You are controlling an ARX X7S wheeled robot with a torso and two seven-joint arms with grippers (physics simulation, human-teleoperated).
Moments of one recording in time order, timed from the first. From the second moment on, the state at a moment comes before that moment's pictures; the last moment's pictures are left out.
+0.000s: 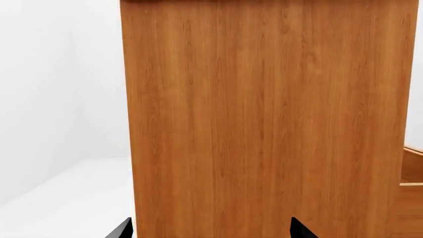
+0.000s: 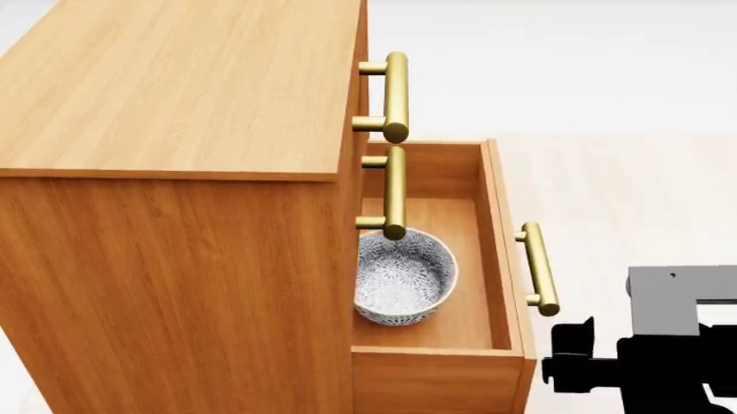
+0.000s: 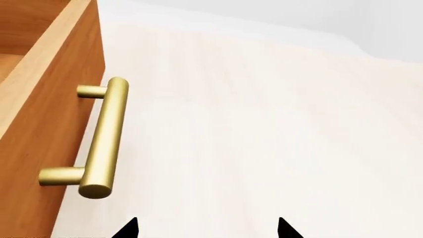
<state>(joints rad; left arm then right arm) 0.41 -0.21 0.13 0.36 -0.07 0.28 -0.21 0.60 0.31 0.04 0.20 0.00 0.83 -0.06</state>
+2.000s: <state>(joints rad) 0.41 -0.26 0.17 0.36 -0.10 0.29 -0.27 0.55 0.21 -0.12 0.08 0.04 0.88 -0.06</state>
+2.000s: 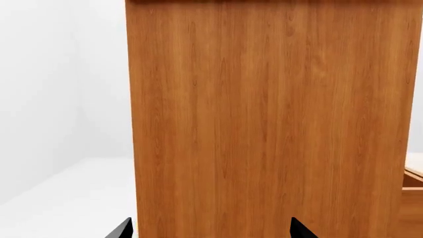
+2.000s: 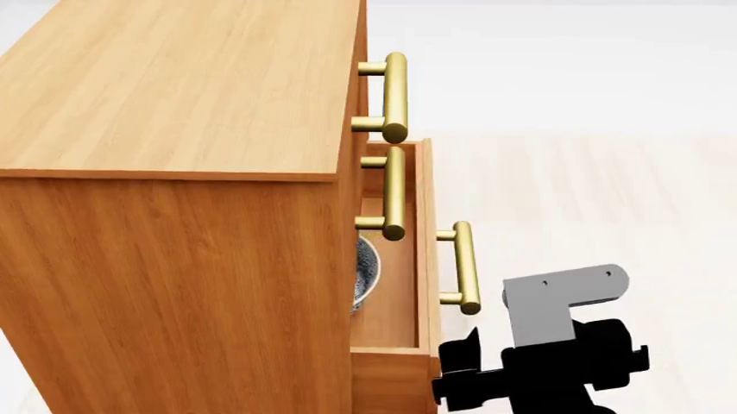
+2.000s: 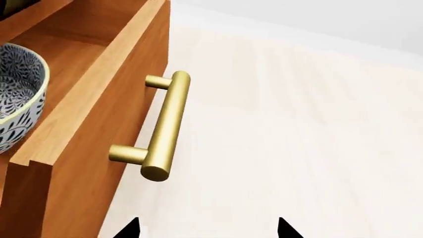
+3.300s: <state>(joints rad) 0.40 -0.28 0.18 0.36 -0.14 0.30 -0.31 0.62 0.13 -0.21 0.16 0.10 0.86 -0.05</state>
